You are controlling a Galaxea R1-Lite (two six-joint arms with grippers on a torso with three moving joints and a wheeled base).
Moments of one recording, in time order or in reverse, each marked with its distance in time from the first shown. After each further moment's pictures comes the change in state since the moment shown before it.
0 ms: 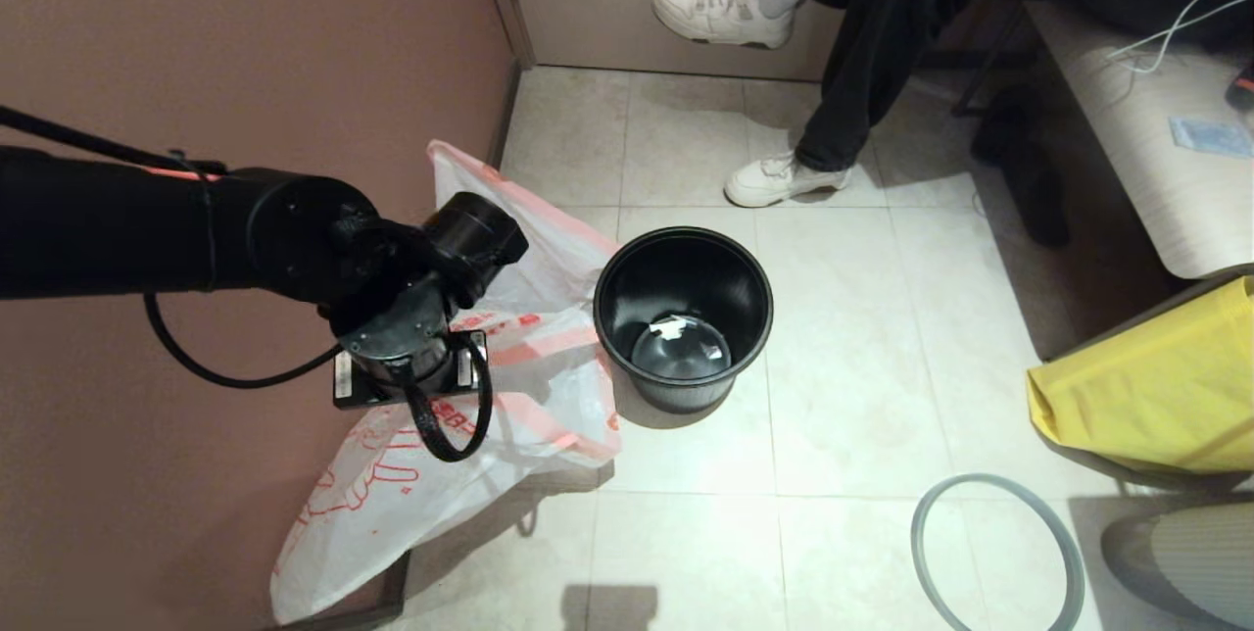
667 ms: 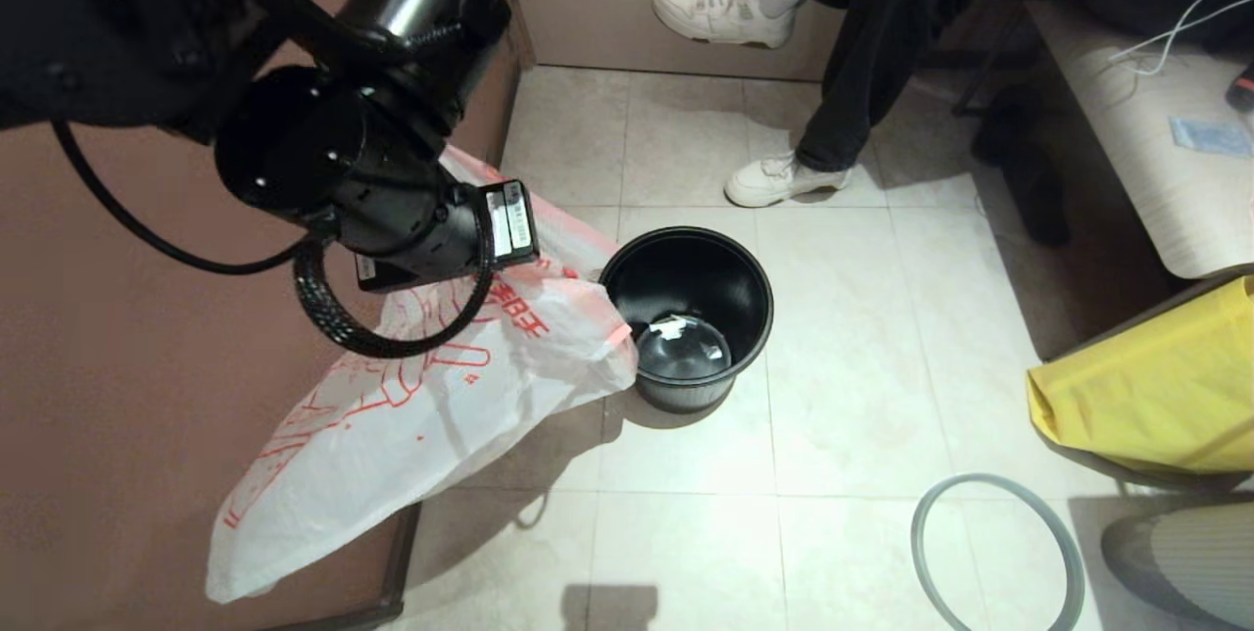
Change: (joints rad) left arm -0.184 -0.078 -0.404 0.125 -0.099 0.017; right arm 0.000 0.000 0.000 0.000 0.000 0.000
